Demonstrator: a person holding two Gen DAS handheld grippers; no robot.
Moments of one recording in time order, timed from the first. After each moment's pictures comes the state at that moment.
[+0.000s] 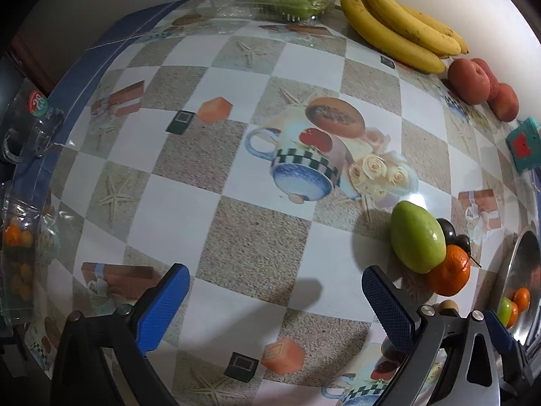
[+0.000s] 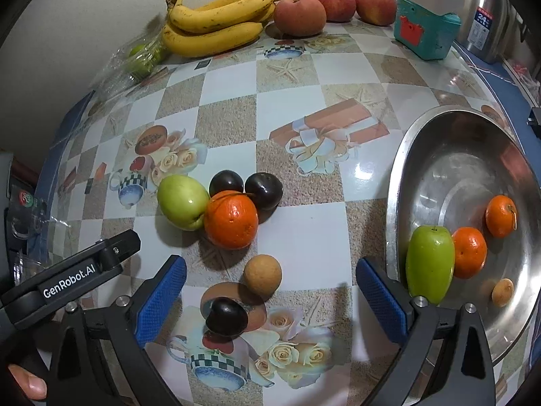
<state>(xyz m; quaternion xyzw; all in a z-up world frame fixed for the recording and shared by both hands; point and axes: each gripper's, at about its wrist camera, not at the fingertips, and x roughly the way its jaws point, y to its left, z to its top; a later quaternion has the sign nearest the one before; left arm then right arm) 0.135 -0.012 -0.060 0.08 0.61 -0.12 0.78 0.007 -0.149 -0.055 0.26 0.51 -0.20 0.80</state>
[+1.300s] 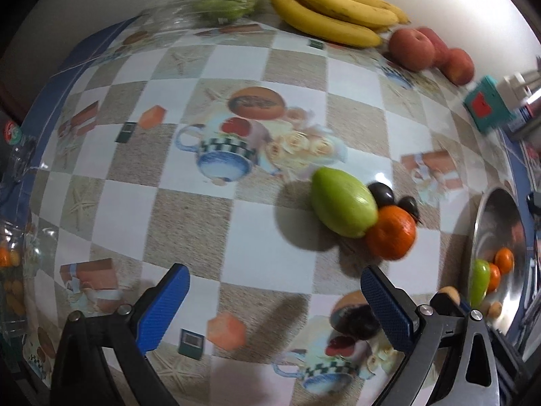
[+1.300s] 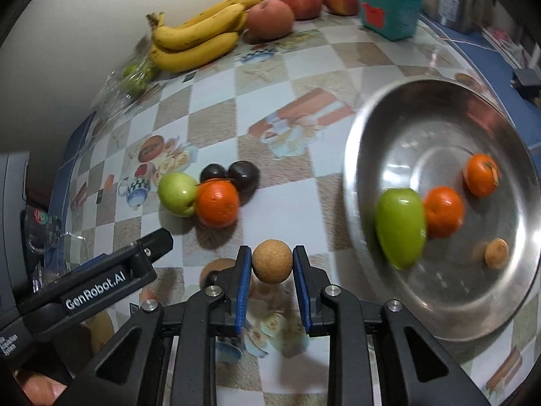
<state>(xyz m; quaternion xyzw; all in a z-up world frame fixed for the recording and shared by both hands) 0.095 -0.059 -0.047 0.11 0.61 -0.19 0.76 -0.035 -0.161 -0.042 0.32 0.48 -0.20 0.79</state>
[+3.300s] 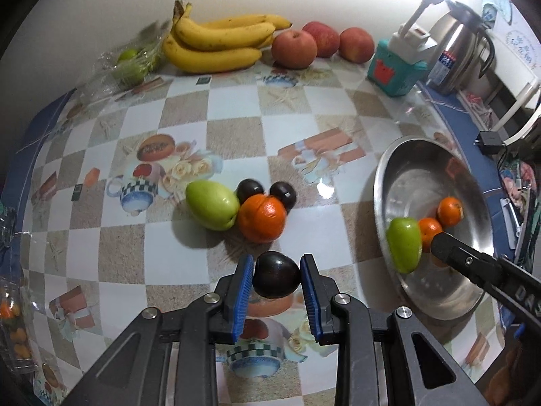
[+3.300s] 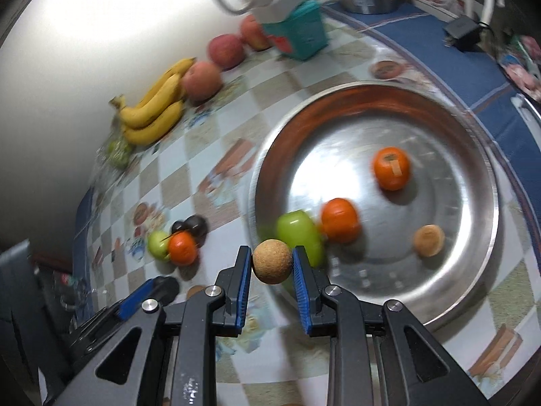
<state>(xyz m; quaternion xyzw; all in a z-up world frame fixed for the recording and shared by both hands) 0.030 -0.104 -0.006 0.16 0.54 -0.32 0.77 -0.110 -0.220 -0.022 0.42 0.40 -0.26 0.77</state>
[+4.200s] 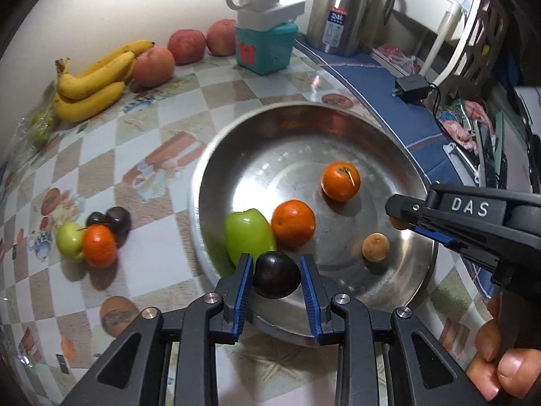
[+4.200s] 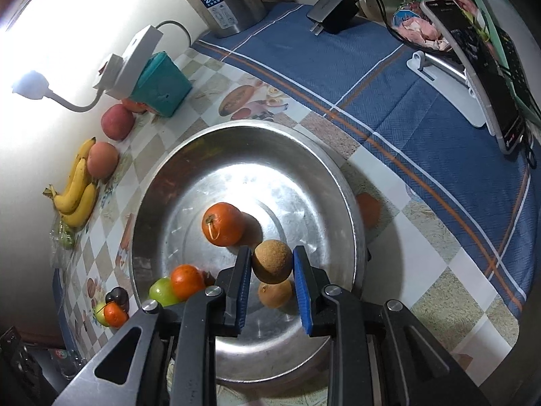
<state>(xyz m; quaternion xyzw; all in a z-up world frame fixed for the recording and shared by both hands) -0.063 -0.196 -0.026 0.22 0.49 -0.43 0.72 -0.193 -0.294 -0.050 0.48 0.36 -0.38 0.70</state>
